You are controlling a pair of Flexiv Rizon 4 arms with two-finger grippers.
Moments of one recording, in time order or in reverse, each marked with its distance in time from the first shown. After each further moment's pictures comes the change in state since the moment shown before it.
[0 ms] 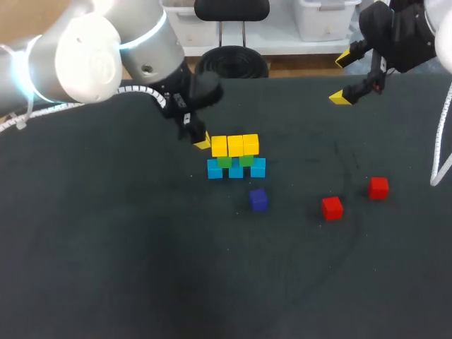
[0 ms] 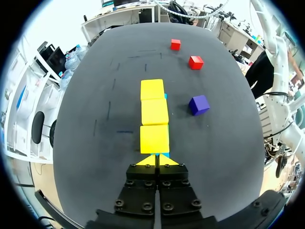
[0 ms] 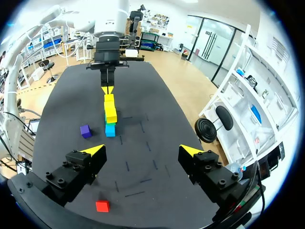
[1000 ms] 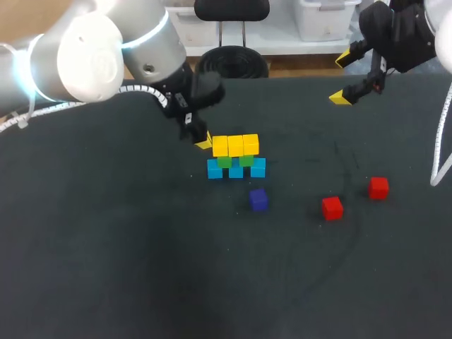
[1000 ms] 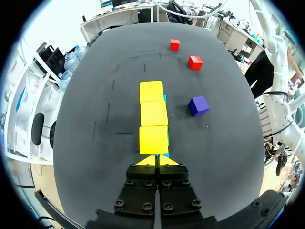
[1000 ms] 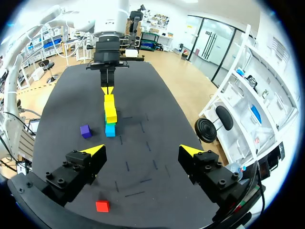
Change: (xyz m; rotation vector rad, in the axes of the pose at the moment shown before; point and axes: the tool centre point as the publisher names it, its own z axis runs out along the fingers) left arm -0.003 -0.001 0.000 0.002 0.003 0.008; right arm 0.000 0.000 0.000 0.000 0.000 0.000
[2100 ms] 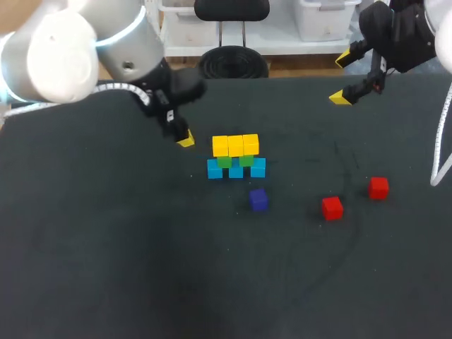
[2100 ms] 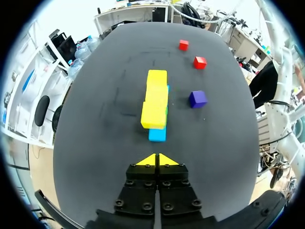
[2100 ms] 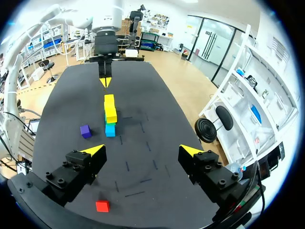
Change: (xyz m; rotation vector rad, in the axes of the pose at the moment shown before) left arm 0.030 -0.014 -0.029 -0.036 0.004 -0.127; right arm 0.000 0.000 0.000 0.000 0.000 0.000
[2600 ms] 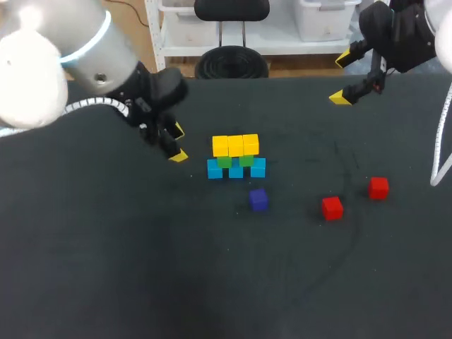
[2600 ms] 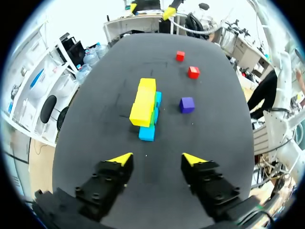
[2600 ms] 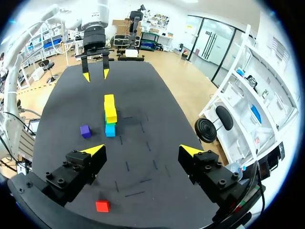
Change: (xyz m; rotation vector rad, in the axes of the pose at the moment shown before) left arm 0.003 -0.026 -0.020 -0.057 -0.125 -0.069; right arm 0.000 0.000 0.000 0.000 0.000 0.000
